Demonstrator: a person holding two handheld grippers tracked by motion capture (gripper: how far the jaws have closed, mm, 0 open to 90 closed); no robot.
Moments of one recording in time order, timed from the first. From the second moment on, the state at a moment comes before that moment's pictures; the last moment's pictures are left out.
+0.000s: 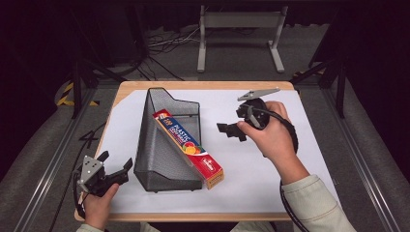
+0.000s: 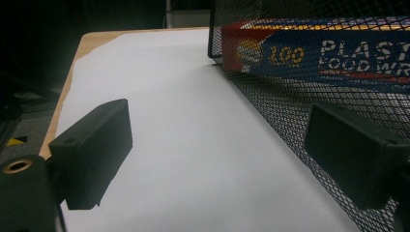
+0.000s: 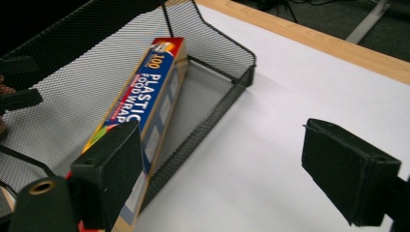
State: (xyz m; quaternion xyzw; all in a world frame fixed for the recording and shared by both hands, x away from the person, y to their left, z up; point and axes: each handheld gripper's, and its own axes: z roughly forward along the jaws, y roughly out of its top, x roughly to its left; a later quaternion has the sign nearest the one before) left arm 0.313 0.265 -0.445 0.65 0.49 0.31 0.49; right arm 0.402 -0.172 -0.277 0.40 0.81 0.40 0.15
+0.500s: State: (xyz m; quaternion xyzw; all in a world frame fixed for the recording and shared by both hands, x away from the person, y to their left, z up) left arm 0.313 0.266 -0.446 0.65 0.49 0.31 0.49; right arm 0.400 -0.240 -0.287 0.41 0.79 0.41 0.19
